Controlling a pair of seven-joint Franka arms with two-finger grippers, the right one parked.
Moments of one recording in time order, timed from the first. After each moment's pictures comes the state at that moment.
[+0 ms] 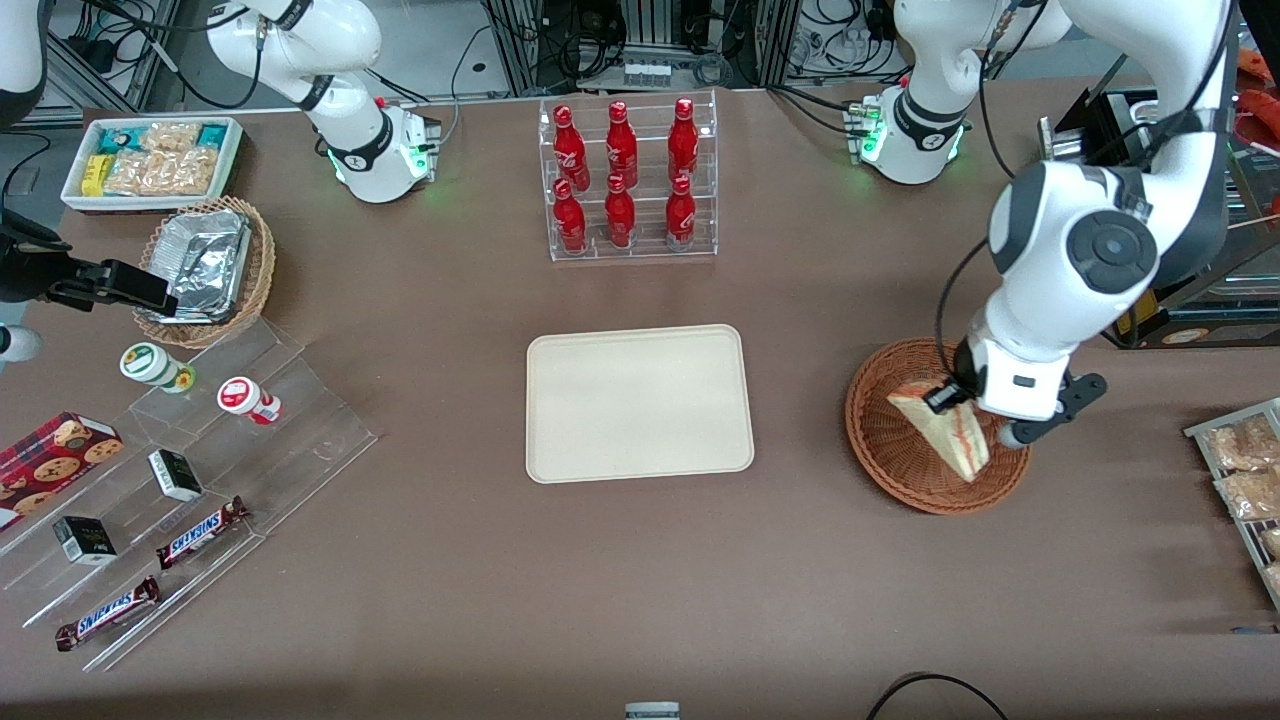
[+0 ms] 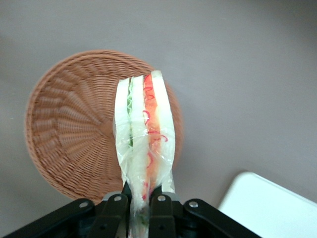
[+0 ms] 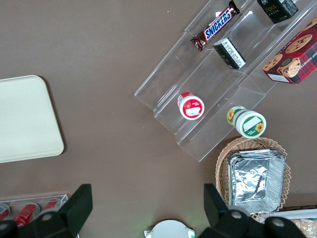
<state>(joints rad) -0.21 0.16 -0.08 -1.85 0.04 2.07 -0.78</state>
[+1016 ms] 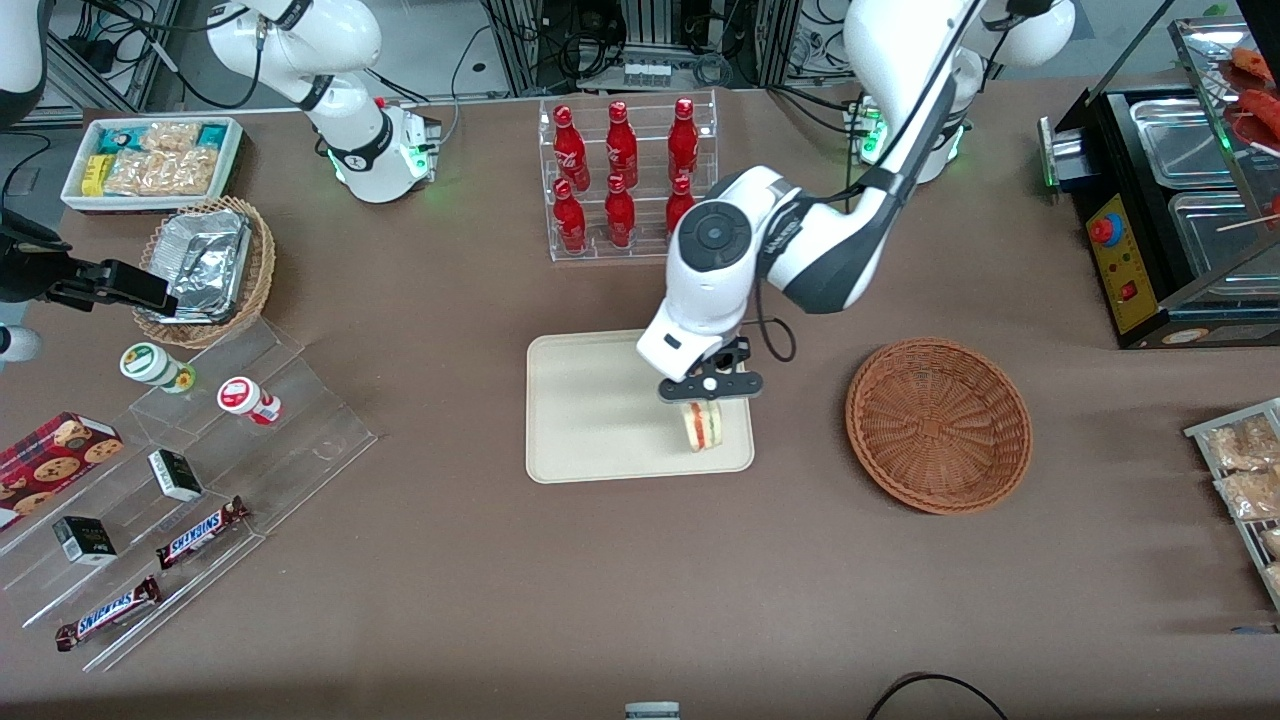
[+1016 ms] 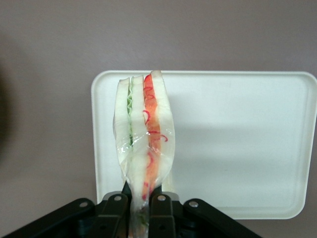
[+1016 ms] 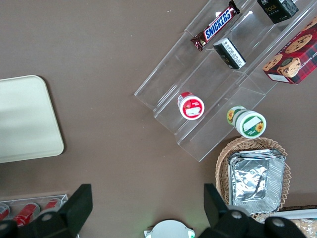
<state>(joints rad) -0.66 0.51 -0.08 -1.56 0.04 2.07 -0.80</state>
